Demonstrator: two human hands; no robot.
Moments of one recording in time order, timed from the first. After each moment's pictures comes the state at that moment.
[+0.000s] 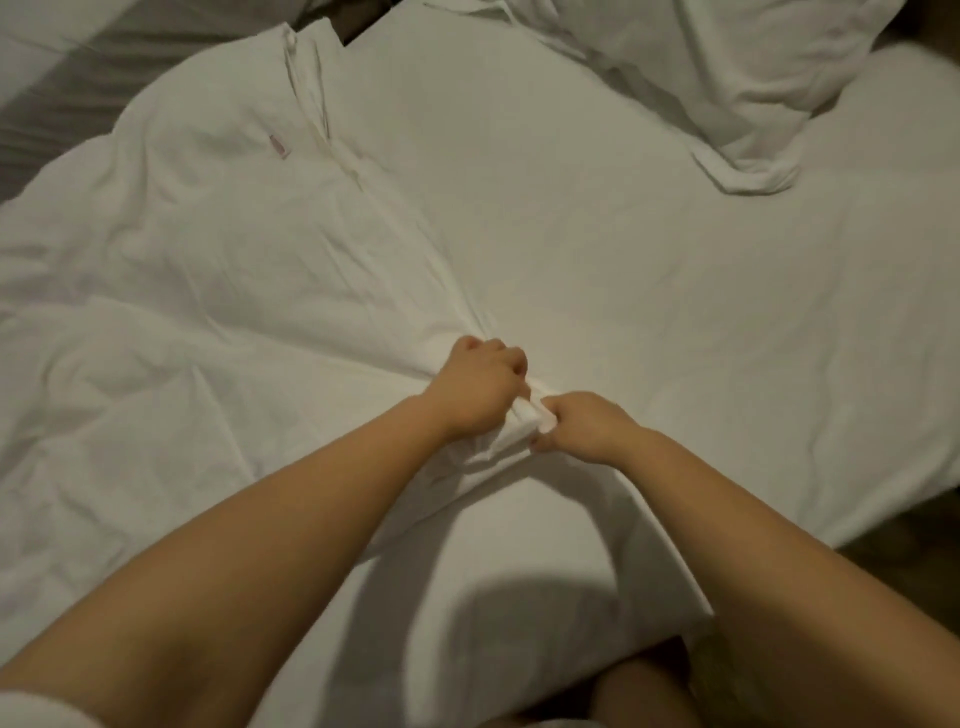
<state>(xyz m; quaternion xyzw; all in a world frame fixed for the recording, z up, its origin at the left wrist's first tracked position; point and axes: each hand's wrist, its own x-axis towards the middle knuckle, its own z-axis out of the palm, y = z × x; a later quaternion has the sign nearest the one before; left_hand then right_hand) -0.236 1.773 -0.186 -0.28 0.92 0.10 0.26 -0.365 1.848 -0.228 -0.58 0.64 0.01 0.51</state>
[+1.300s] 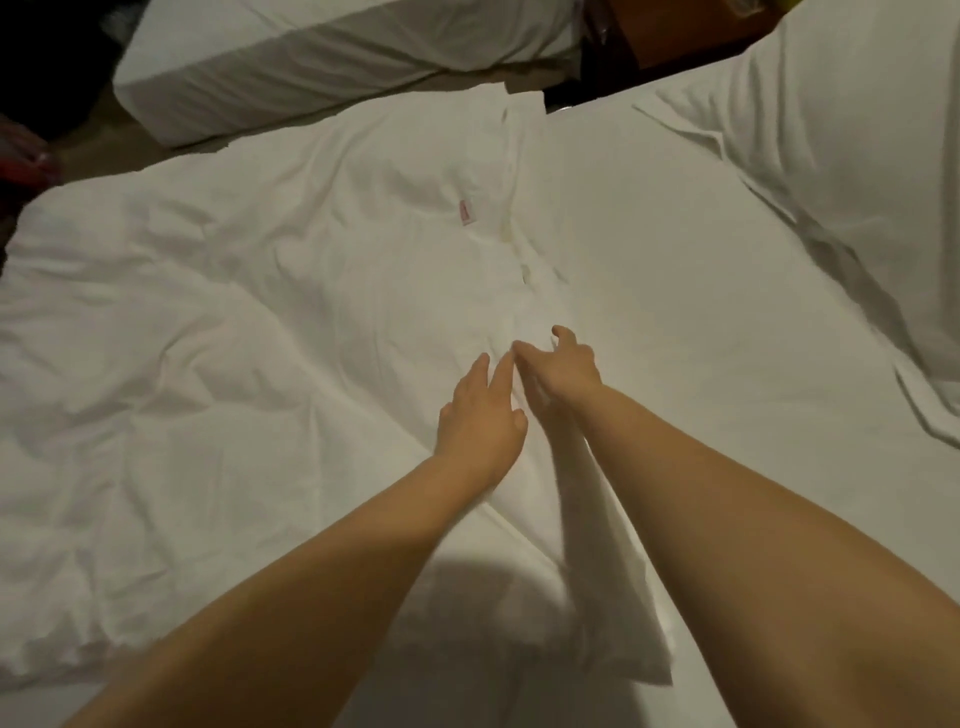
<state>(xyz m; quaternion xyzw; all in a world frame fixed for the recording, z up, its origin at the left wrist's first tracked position) -0.154 1.670 -0.195 -0.71 0.67 0.22 0.01 -0.254 1.607 -0.219 -0.42 0.70 -0.18 0.55</state>
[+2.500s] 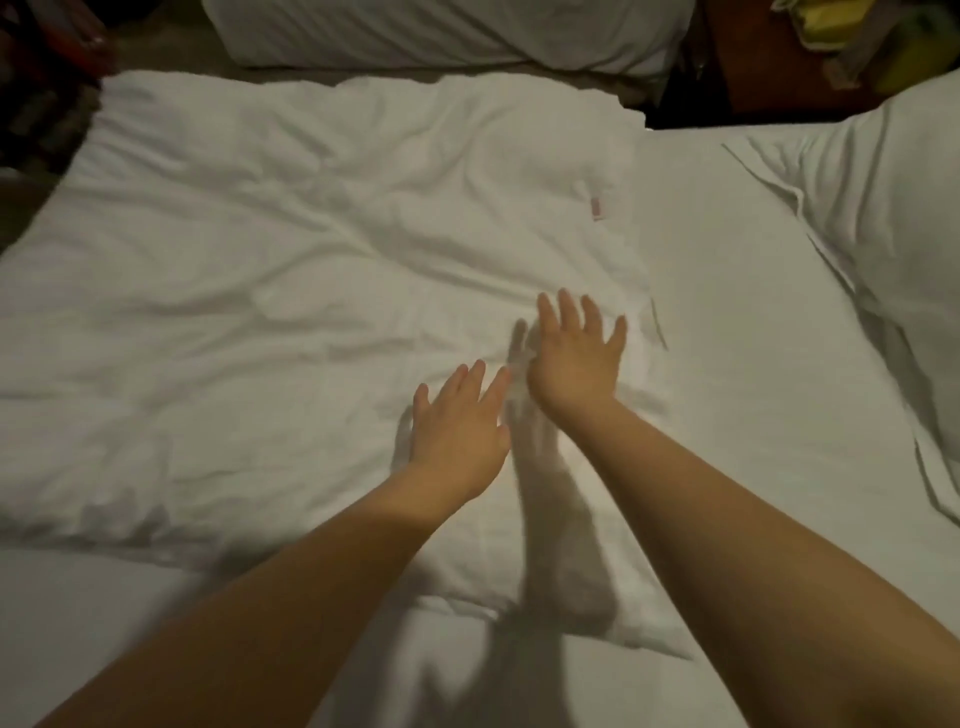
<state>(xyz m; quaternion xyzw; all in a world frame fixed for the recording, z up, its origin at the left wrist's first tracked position) -0.078 1.729 -0.157 -0.73 0.66 0.17 0.09 -0.184 1.640 -0.181 -0.76 0.63 -0.01 0.13</state>
